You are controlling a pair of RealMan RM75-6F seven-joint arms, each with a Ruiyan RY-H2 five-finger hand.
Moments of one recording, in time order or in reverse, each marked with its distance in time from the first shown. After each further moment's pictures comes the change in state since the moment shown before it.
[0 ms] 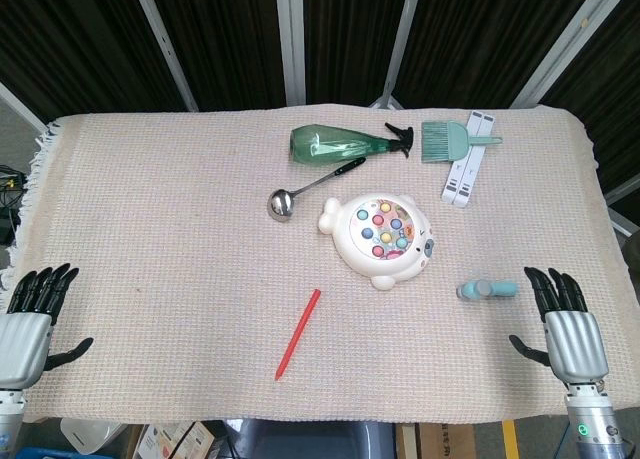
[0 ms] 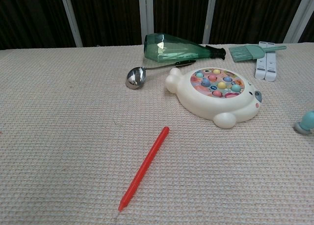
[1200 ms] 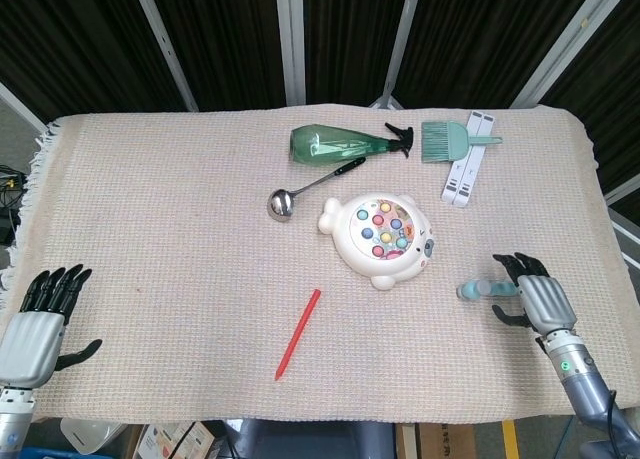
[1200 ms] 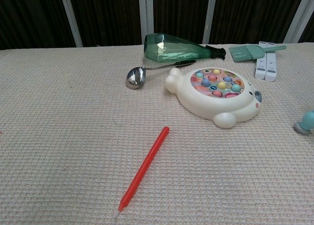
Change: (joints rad) left arm -0.012 0.014 0.006 -0.066 0.006 -0.026 0.069; right arm 0.227 -0.026 0.055 0.226 0.145 -0.486 0.264
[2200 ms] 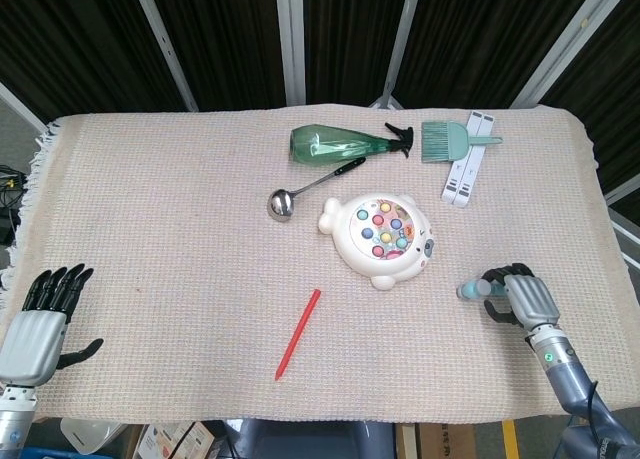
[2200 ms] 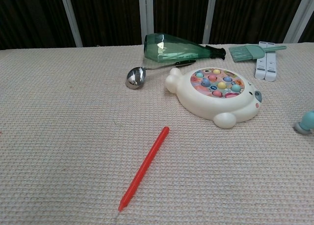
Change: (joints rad) left arm -0.005 -0.005 -0.002 0.002 -0.014 -0.011 0.003; right arm 0.043 -0.099 -0.009 0.126 0.036 -0.067 0.012
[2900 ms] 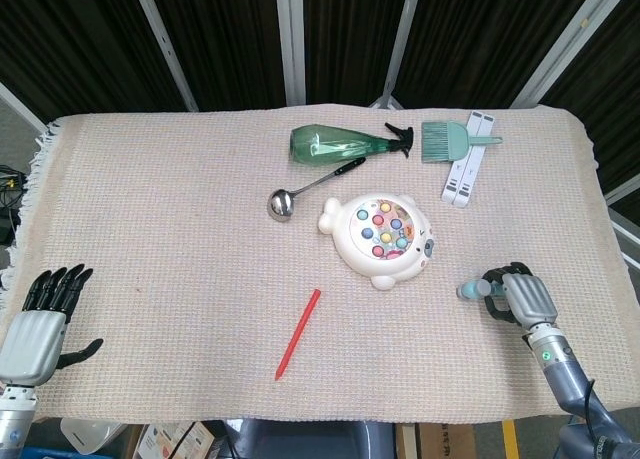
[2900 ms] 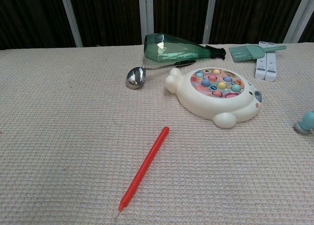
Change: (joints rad) left arm -0.002 -0.005 -0.001 0.011 -0.004 -0.002 -0.010; right arm 0.006 -0.009 0.000 0.001 0.007 0.003 -0.013
